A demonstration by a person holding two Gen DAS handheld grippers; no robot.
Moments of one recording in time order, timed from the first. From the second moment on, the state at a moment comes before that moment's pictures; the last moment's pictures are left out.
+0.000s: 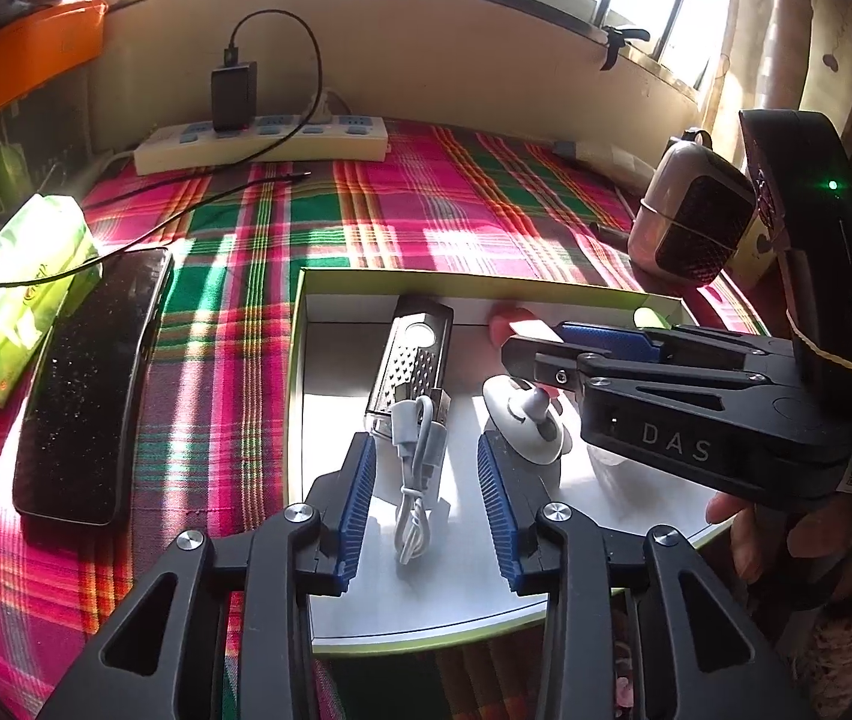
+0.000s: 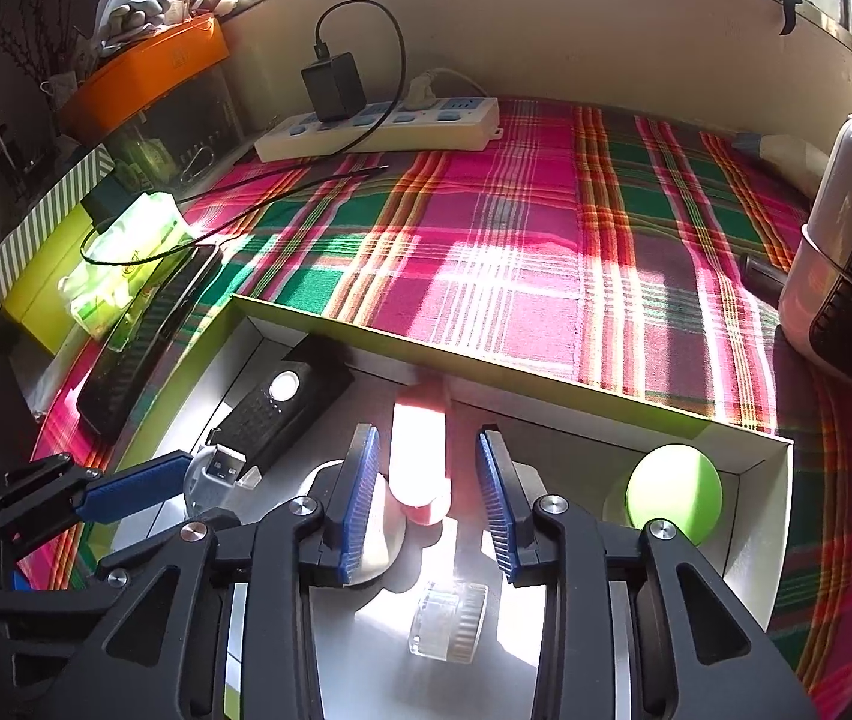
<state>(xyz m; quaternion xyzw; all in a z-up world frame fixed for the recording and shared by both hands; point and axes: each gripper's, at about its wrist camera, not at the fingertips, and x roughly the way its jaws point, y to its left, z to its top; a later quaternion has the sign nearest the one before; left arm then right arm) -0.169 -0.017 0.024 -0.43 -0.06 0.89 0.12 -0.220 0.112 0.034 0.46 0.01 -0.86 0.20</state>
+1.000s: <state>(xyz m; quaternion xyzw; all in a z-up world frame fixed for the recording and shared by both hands) -0.104 -0.006 0.046 -0.41 -0.05 0.90 0.12 -0.135 0.151 0.068 0.40 -0.03 -0.89 0.19</state>
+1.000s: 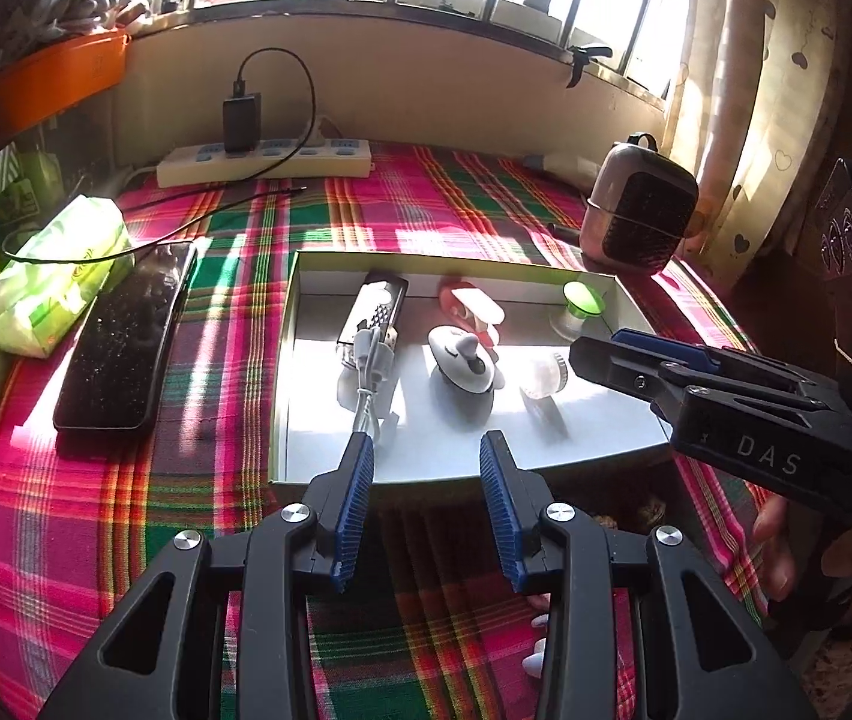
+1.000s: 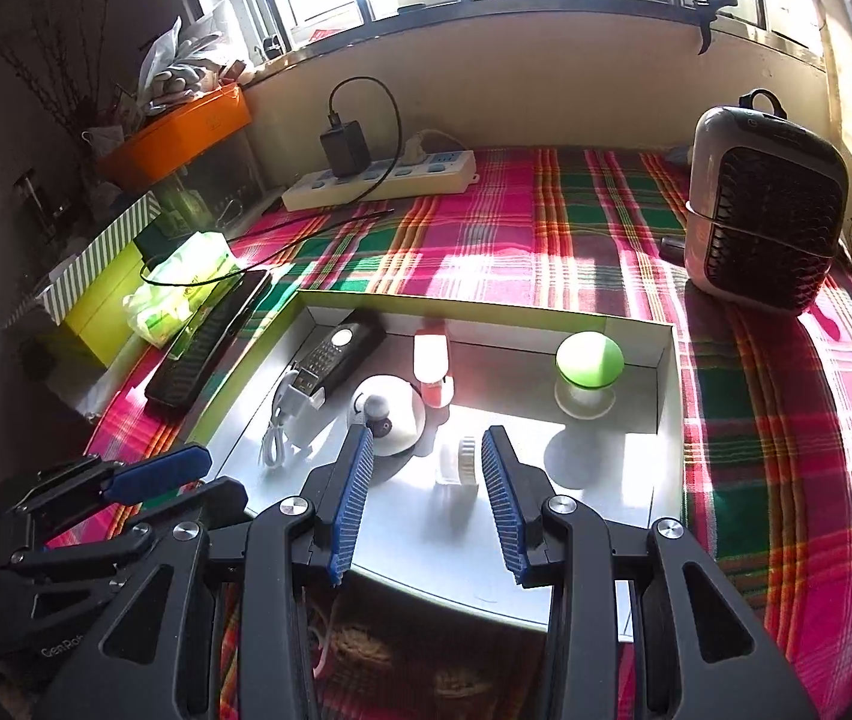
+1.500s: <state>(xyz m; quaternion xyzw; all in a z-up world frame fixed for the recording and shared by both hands) -0.075 0.004 0.040 -0.41 -0.05 0.90 0.13 -0.093 0.171 0.072 0.39 -0.03 -0.90 0.17</state>
